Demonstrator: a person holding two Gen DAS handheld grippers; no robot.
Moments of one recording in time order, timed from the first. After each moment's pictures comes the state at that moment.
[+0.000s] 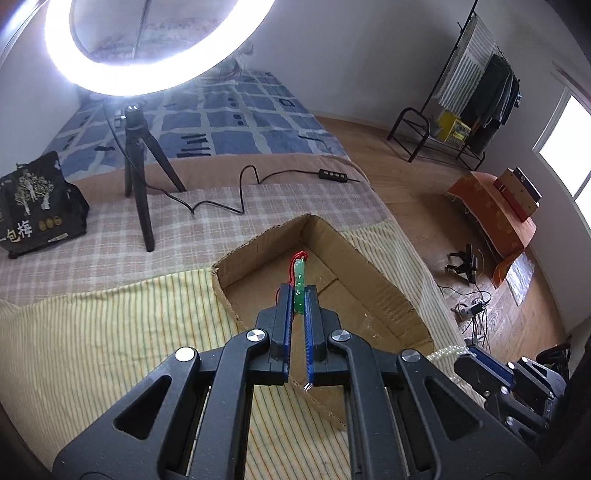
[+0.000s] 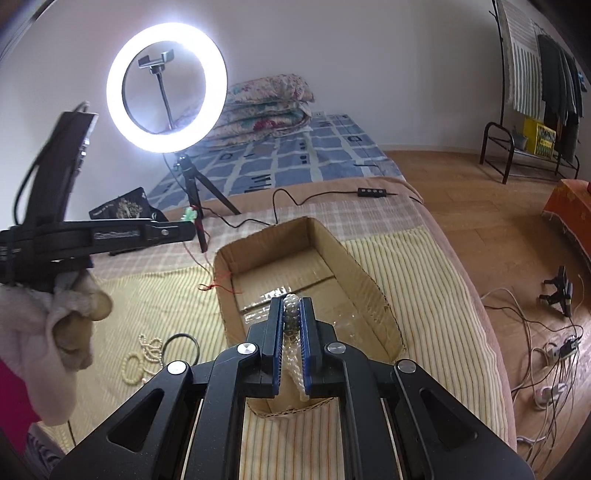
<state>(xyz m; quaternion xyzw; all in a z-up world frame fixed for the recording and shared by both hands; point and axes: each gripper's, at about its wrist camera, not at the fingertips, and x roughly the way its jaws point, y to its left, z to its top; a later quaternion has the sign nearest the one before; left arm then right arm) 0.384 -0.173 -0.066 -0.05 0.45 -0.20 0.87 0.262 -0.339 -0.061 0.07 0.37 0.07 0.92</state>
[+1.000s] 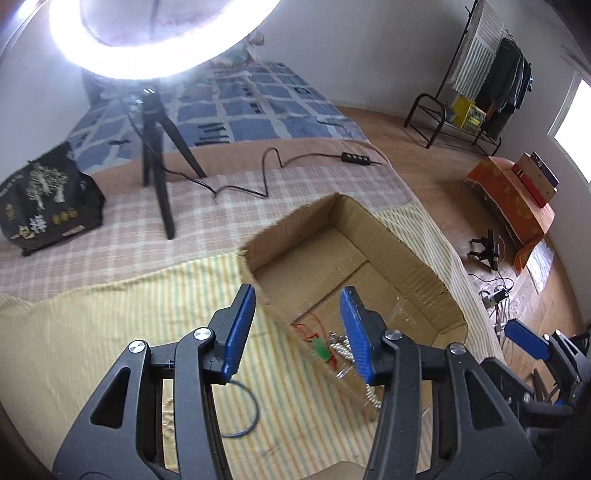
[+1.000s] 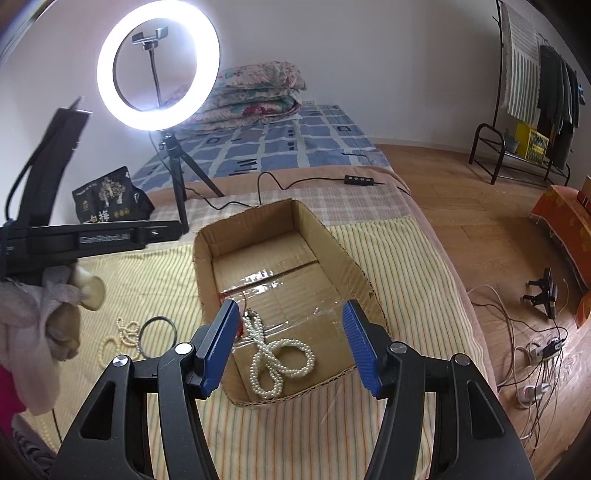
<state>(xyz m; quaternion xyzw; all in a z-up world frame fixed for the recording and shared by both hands) 0.375 -0.158 -0.080 -0.02 0.45 -0.16 0.88 0.261 -0.332 -0.070 0.03 0.39 0.04 0.92</state>
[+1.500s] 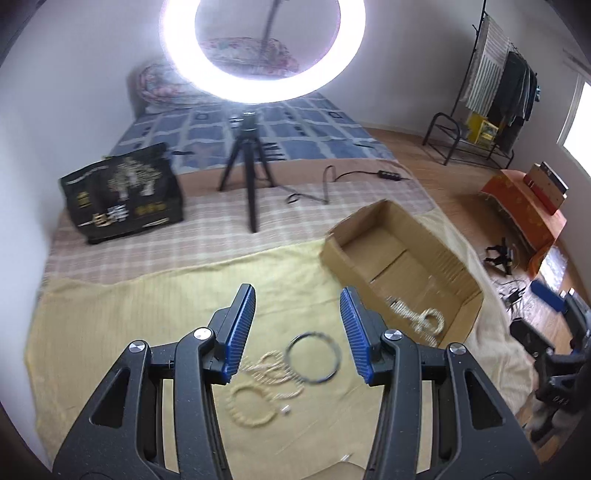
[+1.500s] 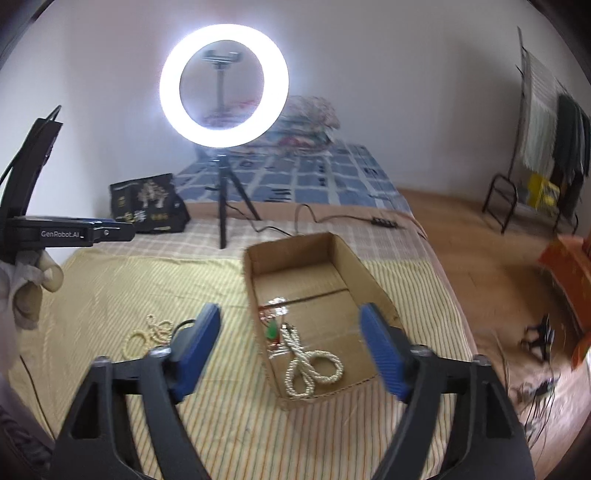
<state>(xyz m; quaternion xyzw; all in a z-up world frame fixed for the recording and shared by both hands) 0.306 -0.046 -0.043 -0.01 0.42 -0.12 0.90 0.216 -0.287 -0.043 -0.03 0.32 0.09 0.94</state>
